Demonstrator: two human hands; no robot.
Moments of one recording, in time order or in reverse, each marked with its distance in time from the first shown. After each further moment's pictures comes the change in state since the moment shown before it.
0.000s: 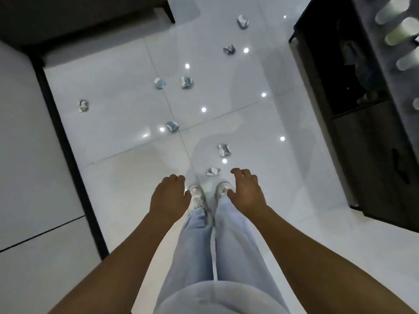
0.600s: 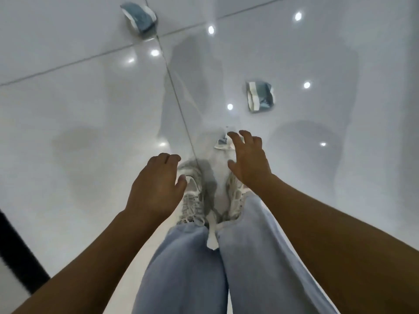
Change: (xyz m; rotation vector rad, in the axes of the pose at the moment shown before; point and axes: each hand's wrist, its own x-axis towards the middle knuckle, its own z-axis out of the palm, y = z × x) left_hand 0.270 -0.098 0.330 -0.161 -0.106 -0.074; right_hand 0.339 0.139 0.351 -0.157 -0.121 -0.115
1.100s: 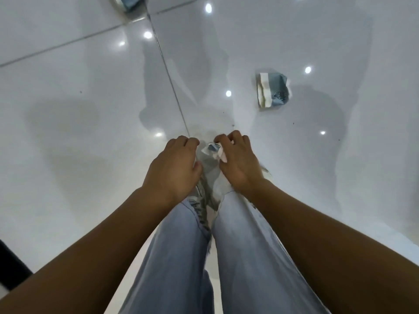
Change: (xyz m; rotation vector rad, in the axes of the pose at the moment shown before) left_hand 0.076 0.003 0.018 -0.059 -0.080 0.106; right_hand 0.036 -0.018 0.041 0.115 0.027 -0.059
